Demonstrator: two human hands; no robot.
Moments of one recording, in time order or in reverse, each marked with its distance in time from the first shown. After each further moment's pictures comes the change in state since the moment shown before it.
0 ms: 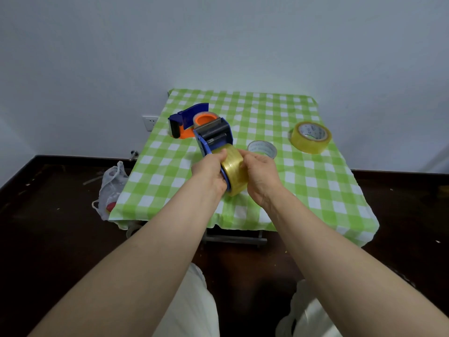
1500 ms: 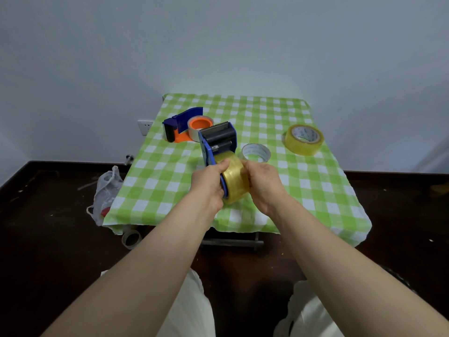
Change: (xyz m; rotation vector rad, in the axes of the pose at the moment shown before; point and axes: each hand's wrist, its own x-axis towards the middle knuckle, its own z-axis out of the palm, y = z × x) left_hand -0.006 -0.019 -0.007 0.078 -0.063 0.075; right_hand -0.004 0.005 -0.020 -0.138 0.006 -0.017
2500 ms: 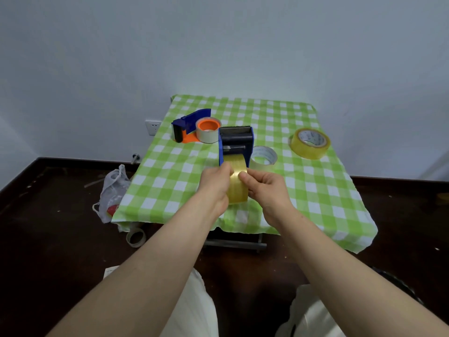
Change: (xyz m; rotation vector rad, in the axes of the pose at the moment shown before) left_hand -0.012 0.002 -0.001 0.160 0.027 0.136; right_hand -0.008 0.018 -0.007 -0.117 -0.079 -0.146
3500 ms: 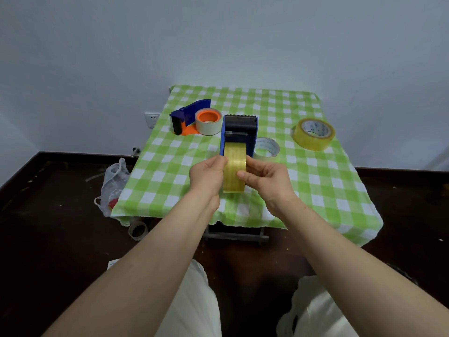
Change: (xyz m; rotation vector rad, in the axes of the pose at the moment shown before) left_hand 0.019 -0.014 -0.012 -0.050 0.073 0.095; right_hand 0.004 0.000 -0.003 0.052 -0.064 -0.033
